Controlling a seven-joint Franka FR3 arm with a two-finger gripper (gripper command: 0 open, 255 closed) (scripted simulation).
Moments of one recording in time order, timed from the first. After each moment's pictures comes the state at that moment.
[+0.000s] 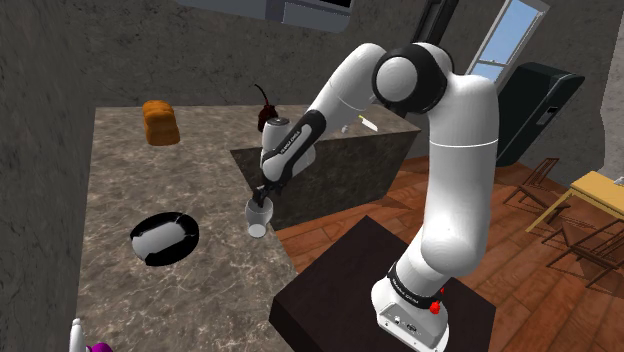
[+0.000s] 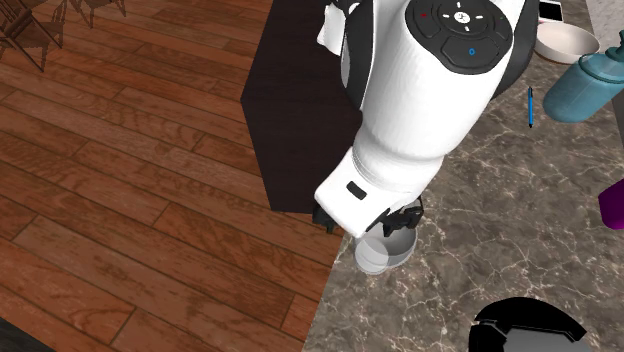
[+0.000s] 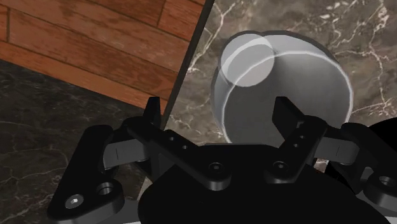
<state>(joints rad) 0.07 0.46 -0.03 -2.24 -0.09 2.72 0.07</state>
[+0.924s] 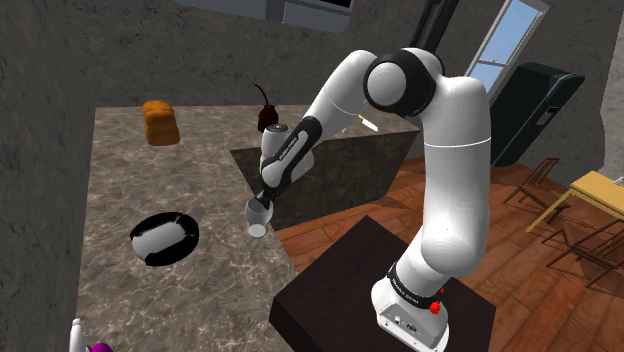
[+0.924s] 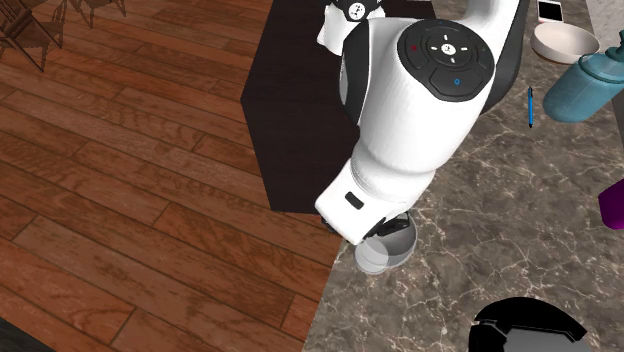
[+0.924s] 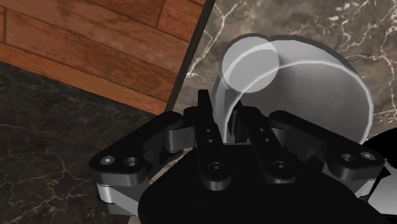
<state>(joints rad) 0.07 0.52 -0.03 -2.23 -0.10 2.76 0.07</state>
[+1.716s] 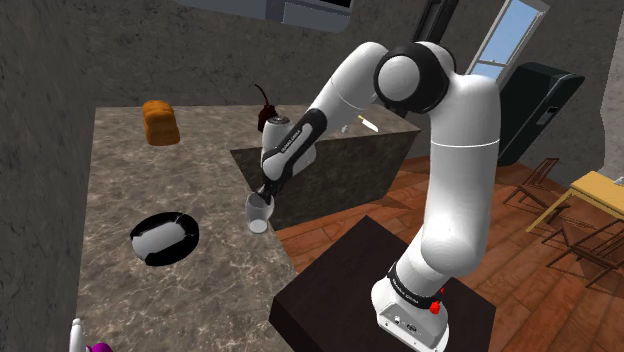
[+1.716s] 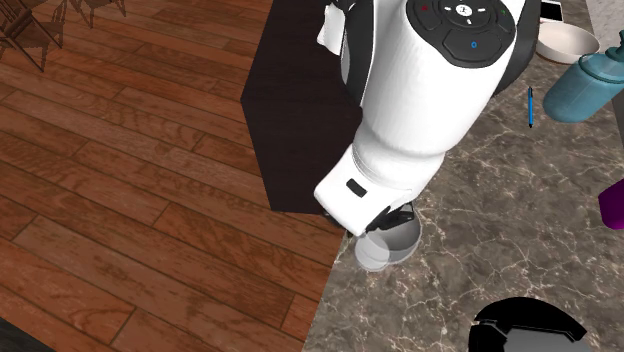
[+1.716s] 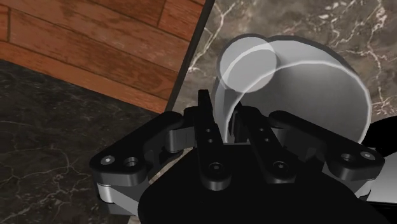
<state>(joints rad) 0.07 0.45 -0.03 -2.25 -0.09 2.71 0.07</state>
